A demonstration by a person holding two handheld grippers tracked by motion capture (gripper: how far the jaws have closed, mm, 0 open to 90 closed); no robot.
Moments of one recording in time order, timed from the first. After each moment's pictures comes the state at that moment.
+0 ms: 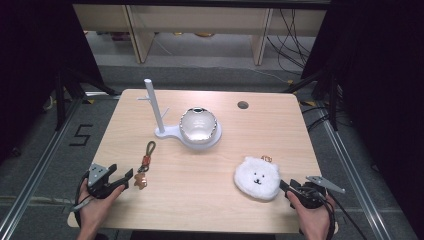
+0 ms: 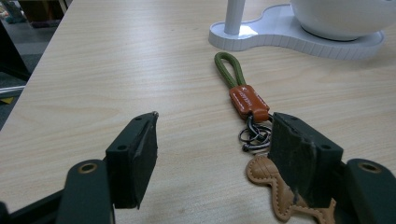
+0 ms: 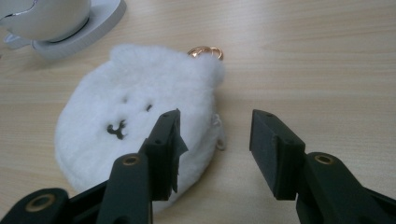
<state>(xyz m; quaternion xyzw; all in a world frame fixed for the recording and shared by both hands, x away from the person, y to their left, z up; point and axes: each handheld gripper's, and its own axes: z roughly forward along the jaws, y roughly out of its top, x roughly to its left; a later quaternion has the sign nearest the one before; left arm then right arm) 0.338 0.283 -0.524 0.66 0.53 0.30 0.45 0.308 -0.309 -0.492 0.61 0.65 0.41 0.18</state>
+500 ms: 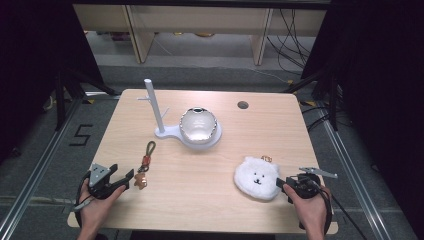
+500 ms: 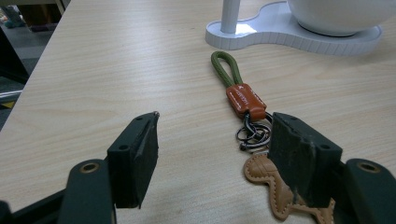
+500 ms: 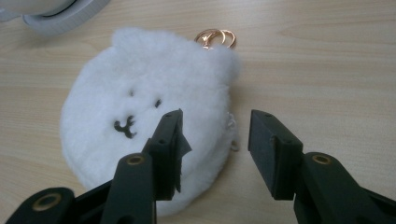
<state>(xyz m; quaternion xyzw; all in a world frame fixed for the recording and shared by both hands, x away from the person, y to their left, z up) 0.337 0.281 -0.524 0.67 0.52 0.30 0.45 0.332 -0.300 -0.477 0.62 0.68 0.36 0.14</state>
